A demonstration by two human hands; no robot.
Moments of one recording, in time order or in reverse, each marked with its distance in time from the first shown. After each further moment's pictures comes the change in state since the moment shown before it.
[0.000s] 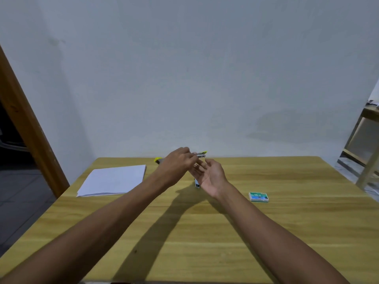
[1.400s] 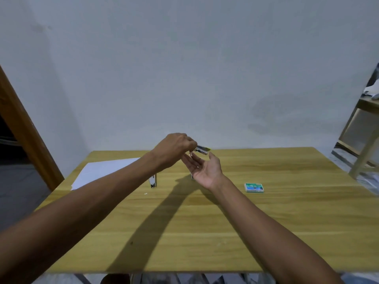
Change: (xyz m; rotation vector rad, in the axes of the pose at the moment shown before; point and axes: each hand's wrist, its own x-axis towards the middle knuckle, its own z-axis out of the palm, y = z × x) left_hand 0.027 -0.010 -0.018 -0.061 -0.210 -0.041; right_hand 0.005 0.002 -0.005 0.210 0.001 0.105
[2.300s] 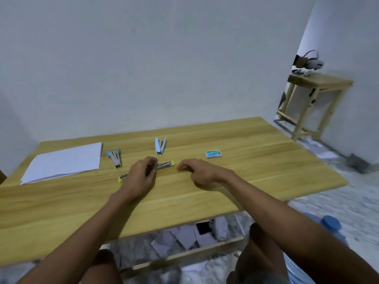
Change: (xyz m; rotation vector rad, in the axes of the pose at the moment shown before) left_hand -0.102 0.086 0.085 -0.723 0.015 -0.560; right_hand -0.084 -0.039 -0.099 -2.134 -0.101 -0.176
